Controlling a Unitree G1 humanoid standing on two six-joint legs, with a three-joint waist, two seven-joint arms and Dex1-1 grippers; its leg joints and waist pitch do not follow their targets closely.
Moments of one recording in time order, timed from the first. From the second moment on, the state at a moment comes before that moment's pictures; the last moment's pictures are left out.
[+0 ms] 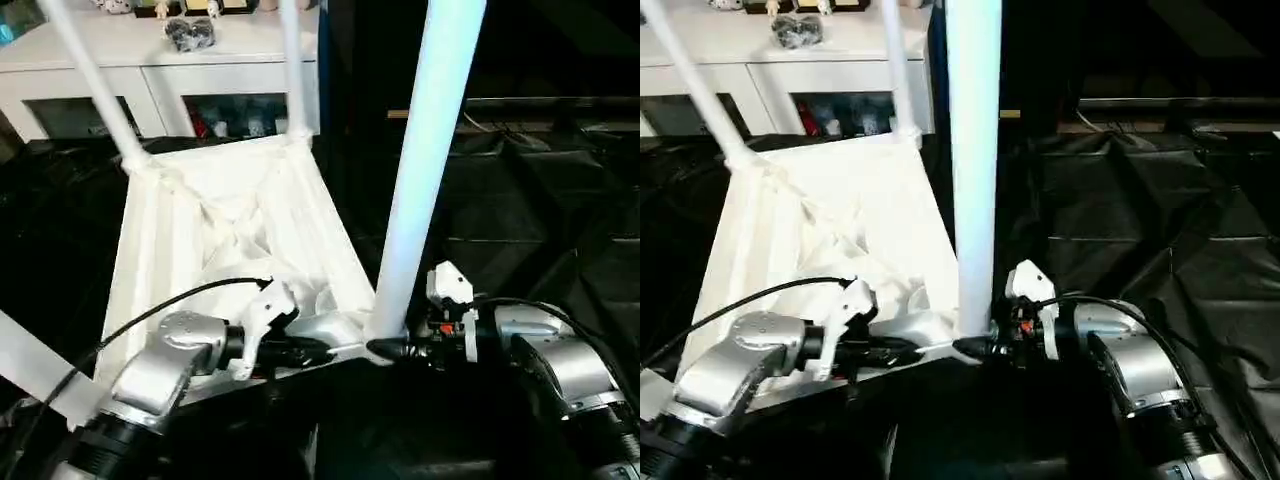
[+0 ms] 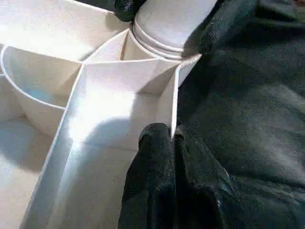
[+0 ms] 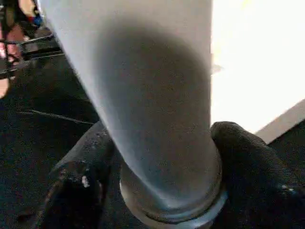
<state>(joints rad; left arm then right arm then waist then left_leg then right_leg) -0.26 0.39 -0.26 0.09 -0.15 0.48 -1.18 -0.30 -0.44 0.20 0.23 0.23 0.29 1.24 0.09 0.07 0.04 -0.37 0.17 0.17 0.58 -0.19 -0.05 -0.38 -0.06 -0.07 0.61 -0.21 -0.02</state>
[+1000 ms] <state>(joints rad) -0.30 0.15 -0.22 0.16 -0.03 0.48 -0.77 -0.38 -0.14 0.05 0.42 0.11 0.23 0.64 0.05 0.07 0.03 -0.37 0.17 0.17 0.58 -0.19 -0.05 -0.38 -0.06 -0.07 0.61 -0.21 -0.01</state>
